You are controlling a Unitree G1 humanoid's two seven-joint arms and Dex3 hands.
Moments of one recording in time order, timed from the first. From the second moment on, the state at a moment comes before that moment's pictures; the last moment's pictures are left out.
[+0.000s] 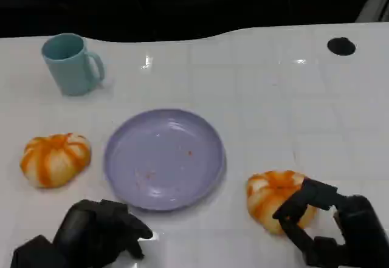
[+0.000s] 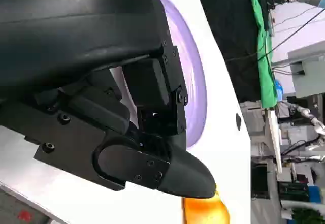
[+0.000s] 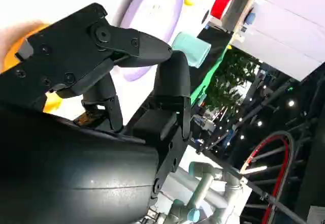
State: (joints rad) left arm -0.13 0.05 0.09 0.90 -0.14 -0.83 -0.46; right arm 0.01 -0.11 0.10 0.50 -0.22 -1.05 -0.01
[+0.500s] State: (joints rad) left arm -0.13 0.05 0.09 0.90 -0.14 -0.83 -0.46; right arm 0.01 -0.11 0.10 0.50 -0.22 -1.05 -0.01
